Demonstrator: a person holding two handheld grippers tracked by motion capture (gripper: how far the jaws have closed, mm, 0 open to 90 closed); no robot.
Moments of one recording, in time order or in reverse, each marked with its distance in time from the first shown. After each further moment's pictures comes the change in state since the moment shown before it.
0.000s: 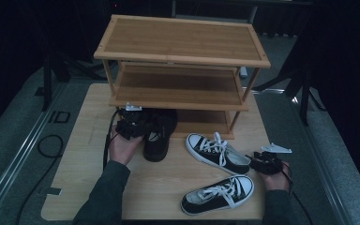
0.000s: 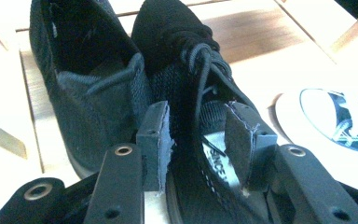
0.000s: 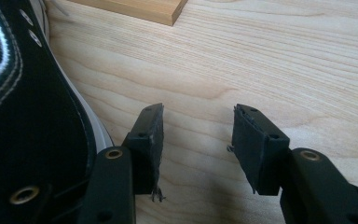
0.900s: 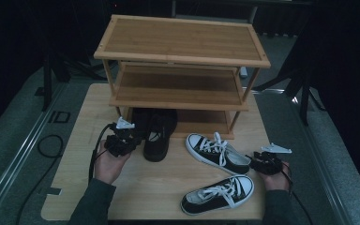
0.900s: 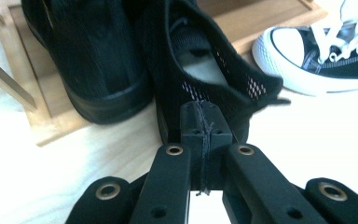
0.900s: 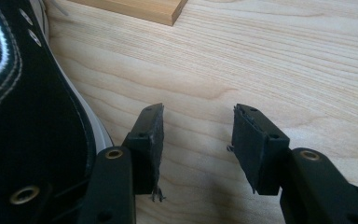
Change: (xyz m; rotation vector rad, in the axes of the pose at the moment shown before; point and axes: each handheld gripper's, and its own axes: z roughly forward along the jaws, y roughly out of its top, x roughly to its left) left arm -0.010 -0.044 -0.035 0.066 -0.038 0.099; right arm 0.000 0.000 0.000 0.000 -0.002 -0.003
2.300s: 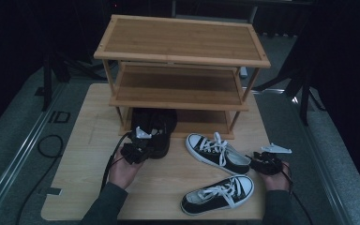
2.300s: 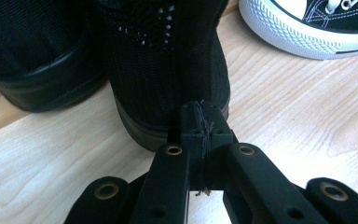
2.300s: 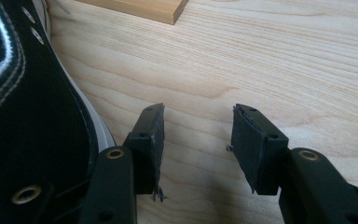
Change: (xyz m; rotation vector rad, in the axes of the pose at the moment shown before) left arm -0.028 -0.004 0.043 0.084 -0.003 0.067; right arm 0.000 0.000 -0.001 0.003 0.003 -0.003
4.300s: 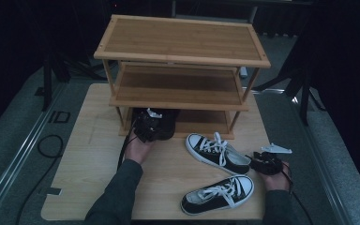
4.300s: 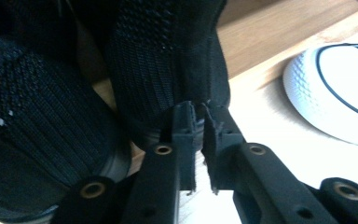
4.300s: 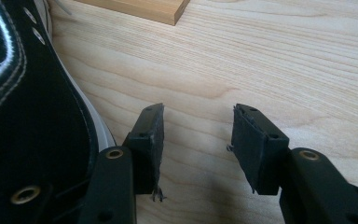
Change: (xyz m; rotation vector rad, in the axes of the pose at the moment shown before) left arm 0.020 0.054 0.046 -0.036 0.054 -0.029; right arm -0.001 0.000 0.000 -0.005 0.007 0.000
